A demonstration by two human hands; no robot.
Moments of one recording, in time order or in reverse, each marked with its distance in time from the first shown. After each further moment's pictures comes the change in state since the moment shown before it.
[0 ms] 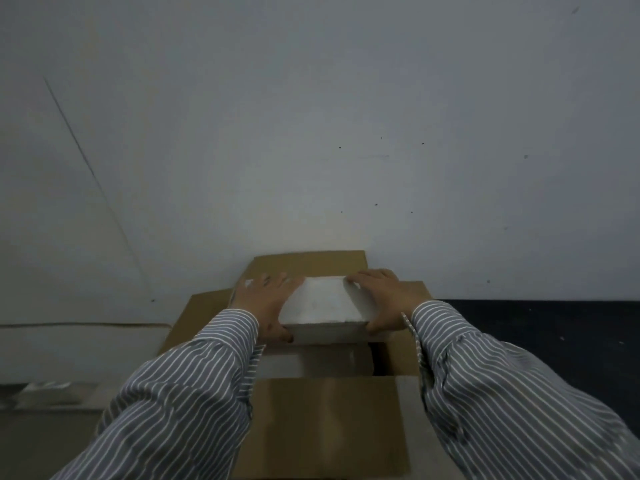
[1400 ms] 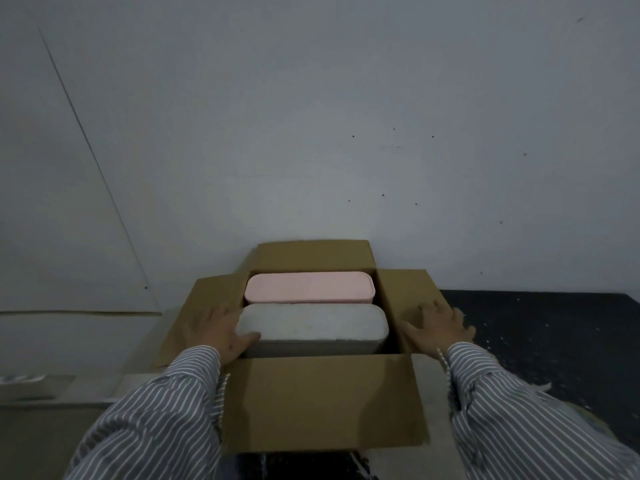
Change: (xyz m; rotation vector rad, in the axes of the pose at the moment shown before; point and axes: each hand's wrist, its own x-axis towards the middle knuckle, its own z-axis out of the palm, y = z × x) left_hand -0.039 -0.073 0.106 -0.400 -0.015 -0.350; right_hand -0.040 0.010 0.076 0.120 0.095 0.734
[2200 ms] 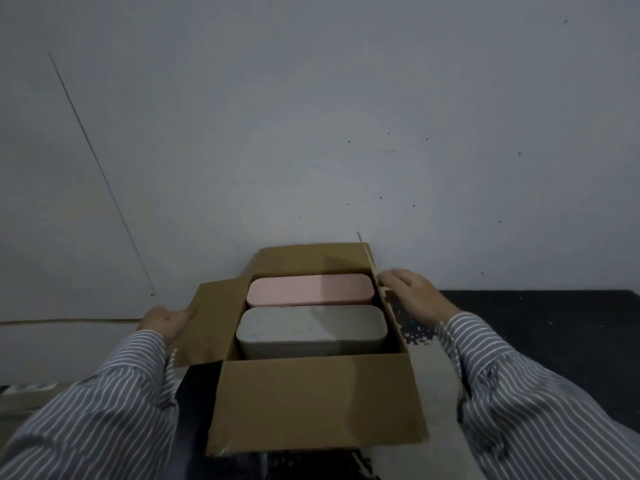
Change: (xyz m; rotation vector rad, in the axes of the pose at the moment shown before) left_hand 0.005 -0.058 -0.045 -0.701 0.146 -0.484; right_hand -0.030 -0.035 -0.052 0.738 -0.080 -0.415
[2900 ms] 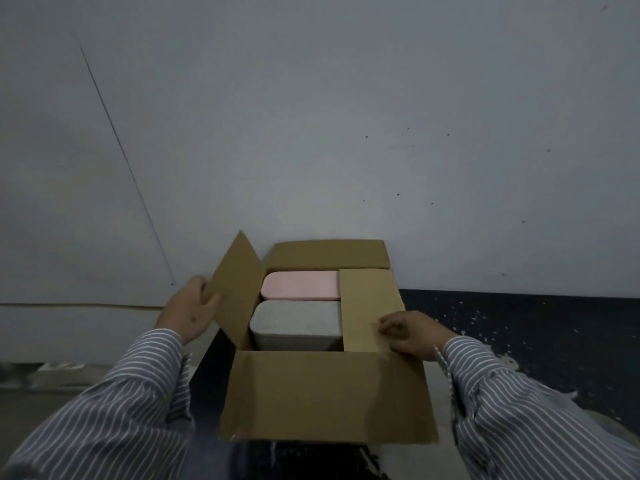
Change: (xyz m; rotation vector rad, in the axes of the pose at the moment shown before) left_hand -0.056 0.016 -0.006 0.158 0.081 0.452; right_hand 0.009 0.051 0.024 -0.540 -0.329 -0.089
